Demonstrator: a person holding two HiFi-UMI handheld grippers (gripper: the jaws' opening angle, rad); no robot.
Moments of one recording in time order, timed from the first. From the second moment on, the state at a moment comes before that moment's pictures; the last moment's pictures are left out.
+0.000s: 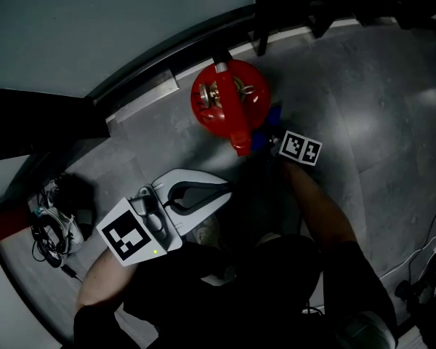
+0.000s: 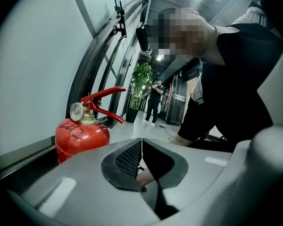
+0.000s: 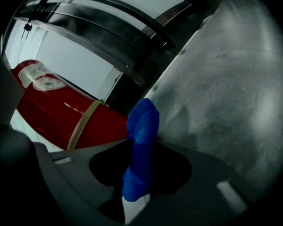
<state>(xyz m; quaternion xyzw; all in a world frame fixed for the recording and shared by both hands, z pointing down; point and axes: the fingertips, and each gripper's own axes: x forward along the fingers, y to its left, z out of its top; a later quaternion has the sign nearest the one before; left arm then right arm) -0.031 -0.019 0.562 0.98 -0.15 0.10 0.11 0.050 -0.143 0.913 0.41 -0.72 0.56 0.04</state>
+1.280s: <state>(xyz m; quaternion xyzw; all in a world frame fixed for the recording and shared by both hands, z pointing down) -0.016 -0.047 0.550 0.98 -0.12 0.09 0.10 0.044 -0.173 0.561 0.22 -0.90 0.38 0.06</state>
